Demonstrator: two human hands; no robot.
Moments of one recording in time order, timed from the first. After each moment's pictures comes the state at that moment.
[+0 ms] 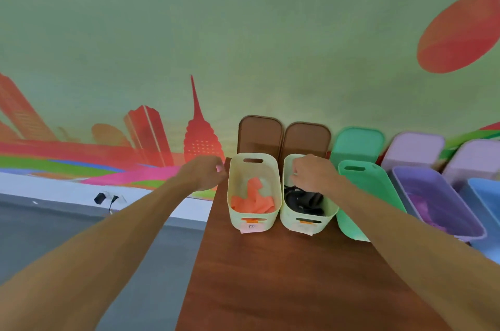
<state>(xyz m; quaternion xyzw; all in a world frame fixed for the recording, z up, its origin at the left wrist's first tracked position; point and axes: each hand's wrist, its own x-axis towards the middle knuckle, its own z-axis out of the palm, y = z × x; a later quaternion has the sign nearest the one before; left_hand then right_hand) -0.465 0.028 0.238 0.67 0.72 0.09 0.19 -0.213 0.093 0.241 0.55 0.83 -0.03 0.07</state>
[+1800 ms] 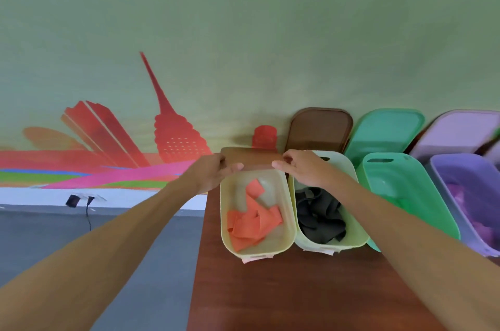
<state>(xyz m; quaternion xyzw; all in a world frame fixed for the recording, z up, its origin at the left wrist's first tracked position) -0.490 0.203 0.143 0.65 0.68 0.10 0.32 -0.246 0.252 0.143 0.55 0.78 -0.31 -0.01</state>
